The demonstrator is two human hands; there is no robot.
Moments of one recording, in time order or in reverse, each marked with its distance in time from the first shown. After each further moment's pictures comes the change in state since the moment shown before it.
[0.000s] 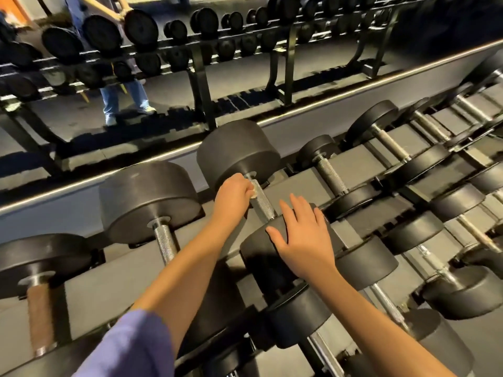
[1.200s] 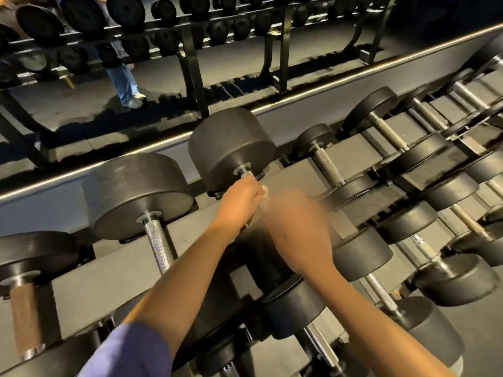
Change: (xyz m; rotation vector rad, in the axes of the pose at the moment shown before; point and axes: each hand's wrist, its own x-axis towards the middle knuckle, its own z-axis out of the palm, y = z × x) left_hand -0.013 0.012 0.022 -0.001 -0.091 0.161; right_hand -0.003 0.001 0.003 0.022 0.126 -0.011
